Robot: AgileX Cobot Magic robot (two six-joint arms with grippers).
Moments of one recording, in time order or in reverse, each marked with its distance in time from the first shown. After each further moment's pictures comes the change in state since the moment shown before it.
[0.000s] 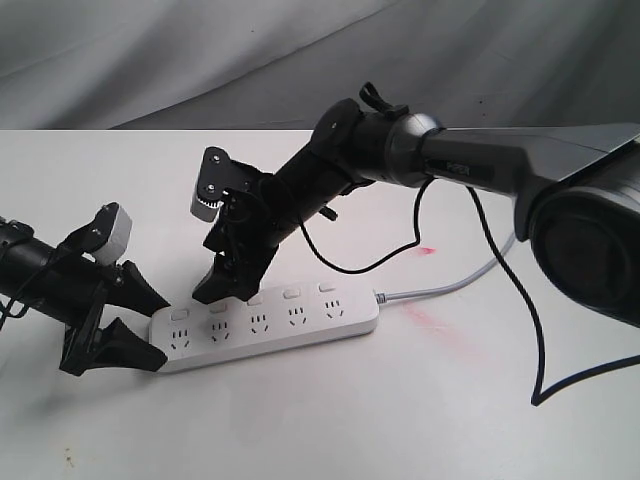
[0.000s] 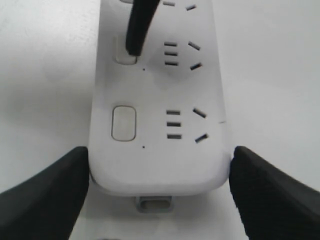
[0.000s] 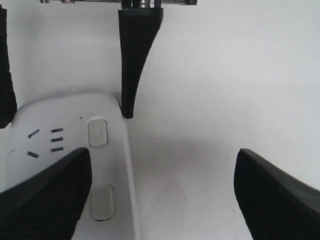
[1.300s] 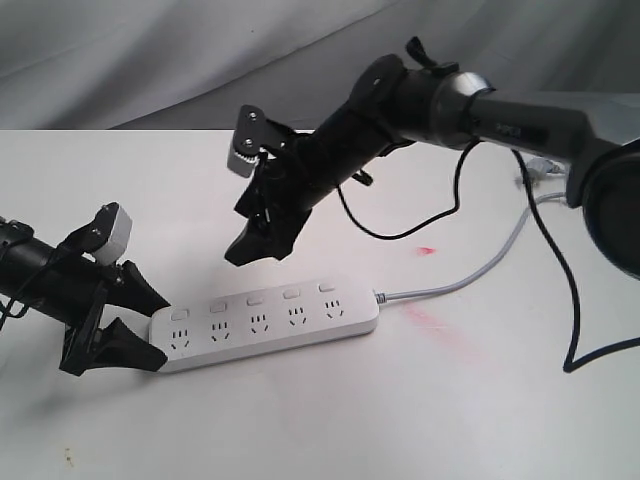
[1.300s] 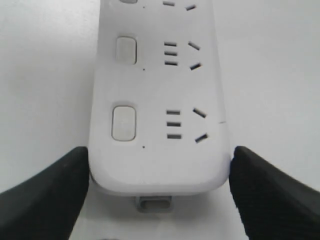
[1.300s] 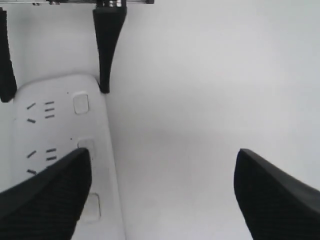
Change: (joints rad) left arm 0.000 0.000 0.000 0.000 0.000 0.000; right arm -0.093 -0.064 -0.003 -0.035 0.083 0.037
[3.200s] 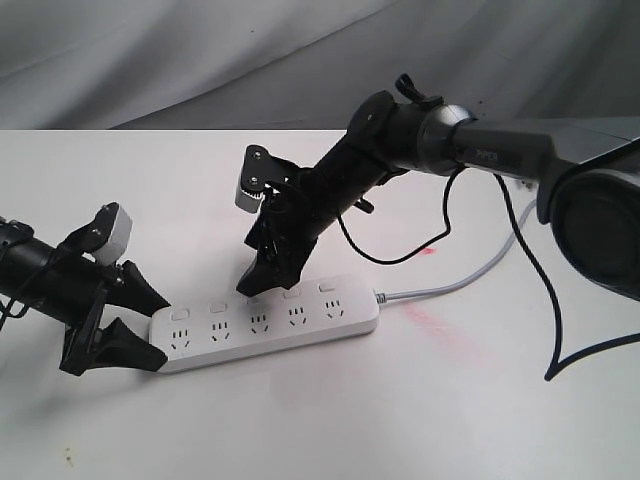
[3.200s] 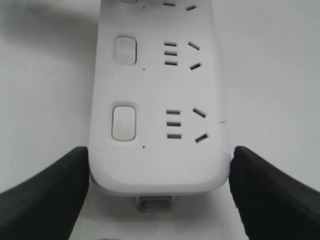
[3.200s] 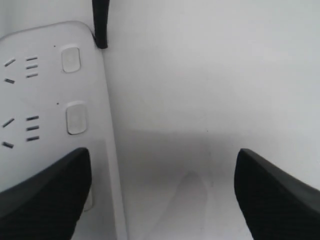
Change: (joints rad) left arm 0.000 0.000 0.000 0.000 0.000 0.000; right arm 0.005 0.075 0.004 -0.032 -0.015 -0.016
